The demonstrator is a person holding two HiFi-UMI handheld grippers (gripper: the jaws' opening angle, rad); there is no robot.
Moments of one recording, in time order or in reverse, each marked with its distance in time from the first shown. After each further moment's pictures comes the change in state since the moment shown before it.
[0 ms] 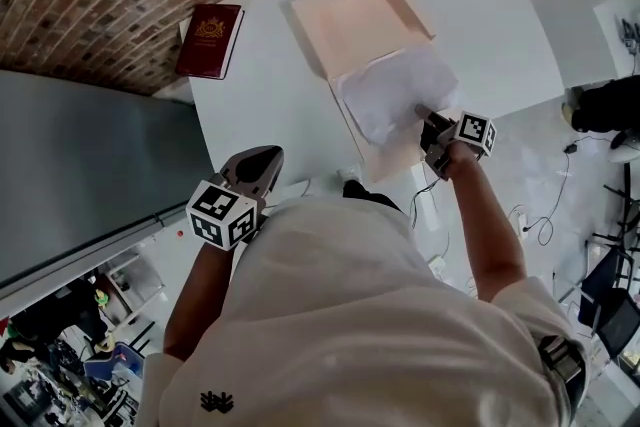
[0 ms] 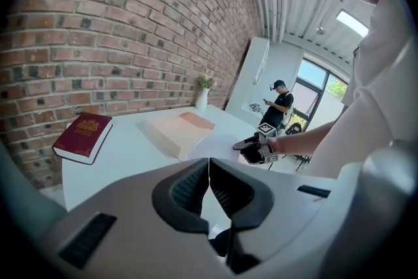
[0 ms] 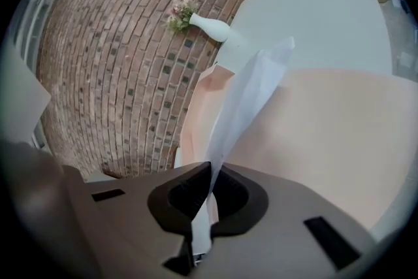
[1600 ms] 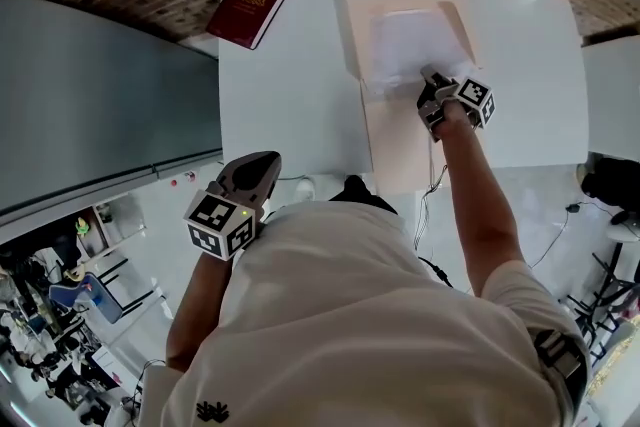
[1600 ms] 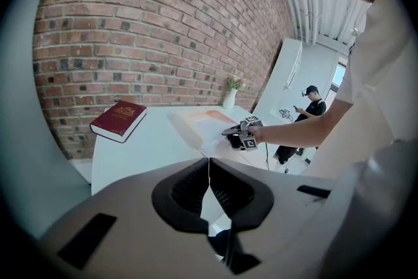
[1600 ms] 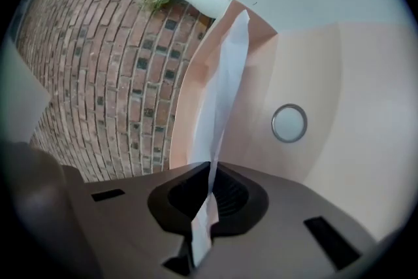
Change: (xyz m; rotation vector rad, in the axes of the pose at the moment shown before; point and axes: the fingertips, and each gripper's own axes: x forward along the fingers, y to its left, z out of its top) left arm -0.017 0.015 -0.014 -0.167 -0.002 0.247; right arm 0.160 0.018 0.077 0.111 0.019 -0.025
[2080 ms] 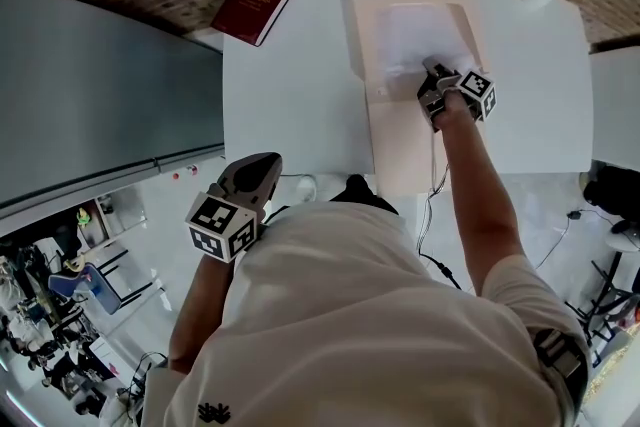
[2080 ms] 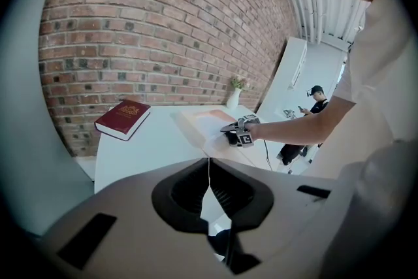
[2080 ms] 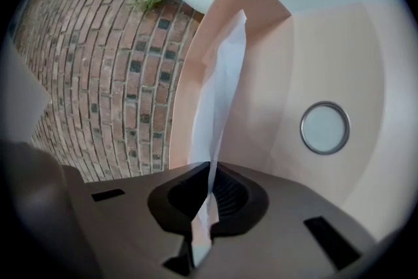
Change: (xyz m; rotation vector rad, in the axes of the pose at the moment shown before) left arm 0.000 0.000 -0.003 -0.017 0.003 0.039; right arm 0.027 0.006 0.012 0.054 -0.014 0.012
